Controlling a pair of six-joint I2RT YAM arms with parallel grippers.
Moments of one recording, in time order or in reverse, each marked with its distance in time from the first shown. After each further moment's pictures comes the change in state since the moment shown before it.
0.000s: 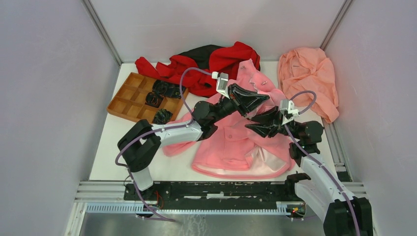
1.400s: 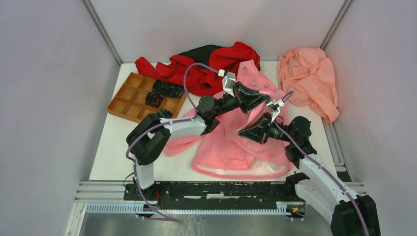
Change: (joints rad) left arm 0.066 0.115 0.066 -0.029 0.126 0.113; right arm 0.138 -0.007 -0.006 -0.330 0.077 0.259
